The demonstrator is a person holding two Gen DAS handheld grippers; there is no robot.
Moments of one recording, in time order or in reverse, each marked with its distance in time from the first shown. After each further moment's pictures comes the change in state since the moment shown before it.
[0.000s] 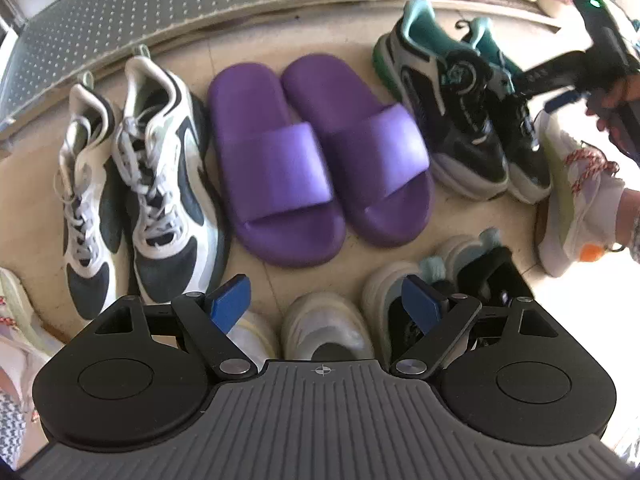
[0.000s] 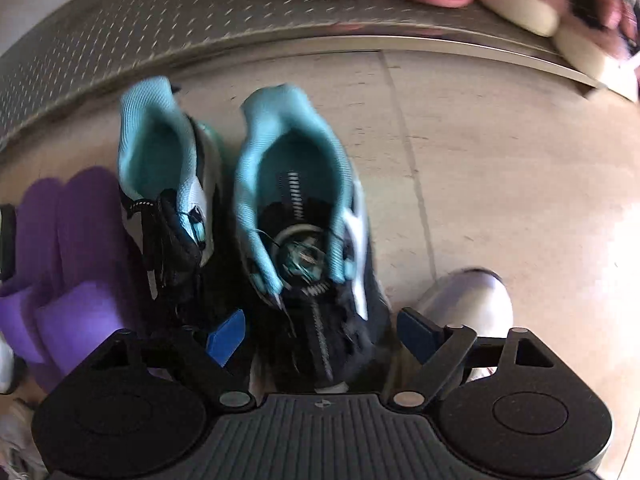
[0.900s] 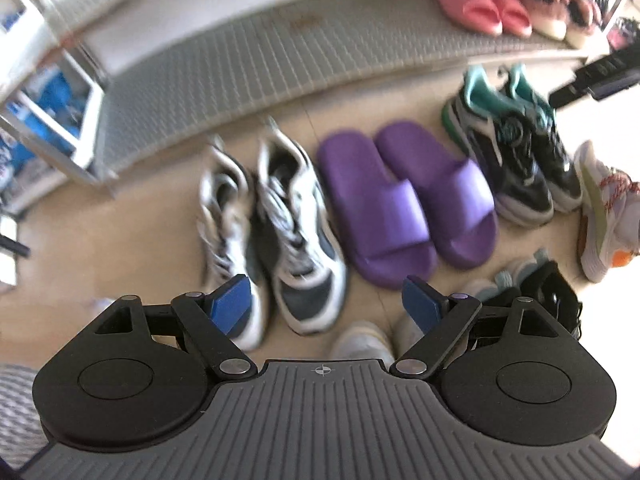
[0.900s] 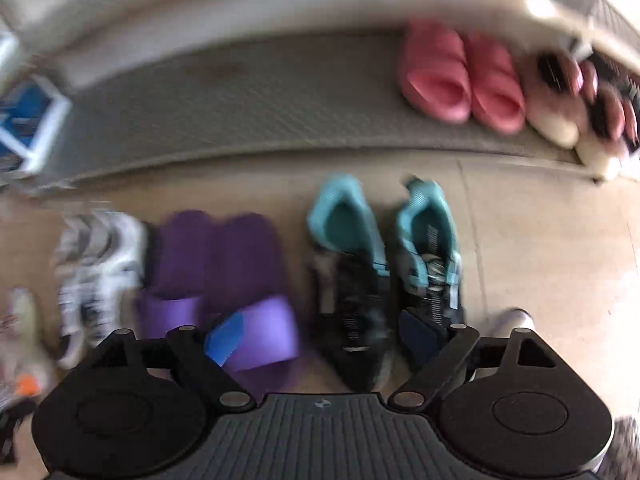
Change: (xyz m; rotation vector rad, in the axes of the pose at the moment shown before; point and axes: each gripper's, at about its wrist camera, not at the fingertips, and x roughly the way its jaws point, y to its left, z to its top) left arm -0.131 0.051 -0.007 0.024 -0.206 0.184; right arm -0.188 0.101 -0.037 -0.111 -0.214 0.137
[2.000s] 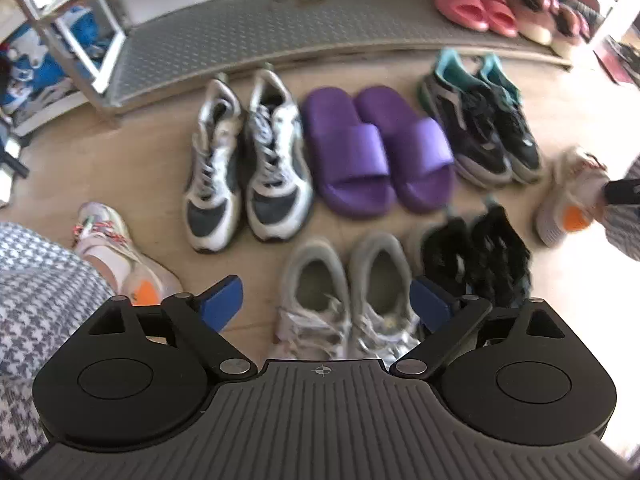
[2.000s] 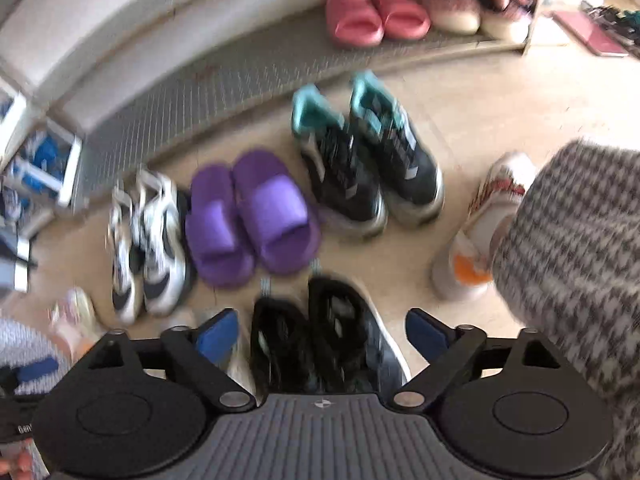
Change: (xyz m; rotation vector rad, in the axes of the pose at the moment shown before) left arm -0.030 -0.025 -0.084 -0.140 0.073 -0.035; right arm -0.074 -0.050 -0.151 0.330 -0.058 0.025
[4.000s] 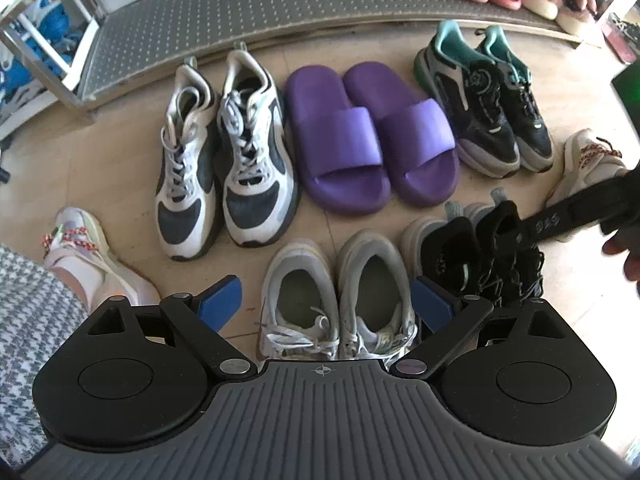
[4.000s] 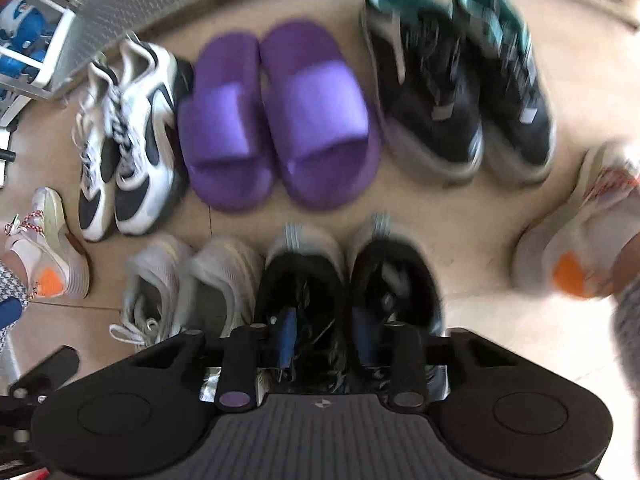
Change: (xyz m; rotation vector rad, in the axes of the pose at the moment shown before) left arm 0.048 -0.025 0.018 0.053 0.086 -0.018; right arm 0.163 0.048 -0.008 -0.165 0.461 0.017
